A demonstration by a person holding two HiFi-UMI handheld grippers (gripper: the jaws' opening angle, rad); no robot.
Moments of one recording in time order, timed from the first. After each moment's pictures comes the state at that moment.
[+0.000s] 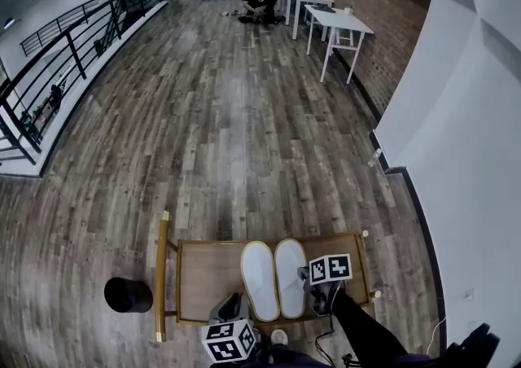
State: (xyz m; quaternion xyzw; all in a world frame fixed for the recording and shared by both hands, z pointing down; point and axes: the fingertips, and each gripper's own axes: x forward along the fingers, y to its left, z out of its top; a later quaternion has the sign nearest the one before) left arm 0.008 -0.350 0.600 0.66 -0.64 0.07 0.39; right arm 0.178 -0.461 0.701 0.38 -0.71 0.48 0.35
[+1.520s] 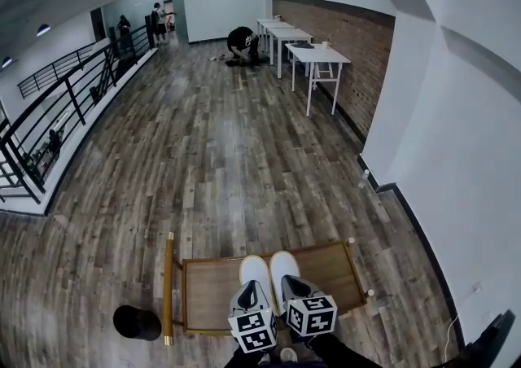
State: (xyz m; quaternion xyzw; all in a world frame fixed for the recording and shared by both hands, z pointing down) left arm 0.047 -0.379 0.524 0.70 -0.68 0.06 0.21; right arm 0.133 -0.397 0.532 0.47 -0.84 0.24 0.14
